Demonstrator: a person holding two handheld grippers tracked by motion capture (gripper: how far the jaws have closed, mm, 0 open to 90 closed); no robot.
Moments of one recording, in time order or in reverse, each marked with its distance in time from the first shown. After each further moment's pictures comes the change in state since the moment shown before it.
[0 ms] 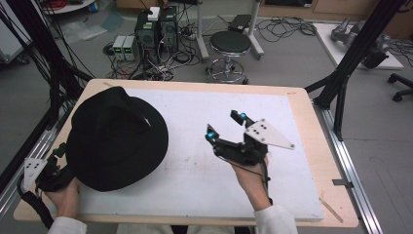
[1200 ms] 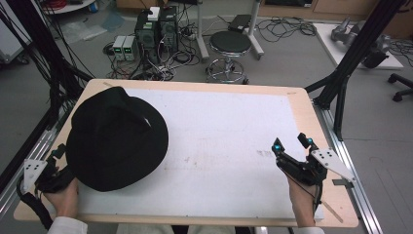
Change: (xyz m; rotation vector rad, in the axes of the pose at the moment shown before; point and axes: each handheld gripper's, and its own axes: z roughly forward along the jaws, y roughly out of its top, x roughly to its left) left arm 0.001 -0.001 -0.002 0.004 0.014 0.016; right arm -0.099 -0.057 -0.098 0.010 -0.380 0.050
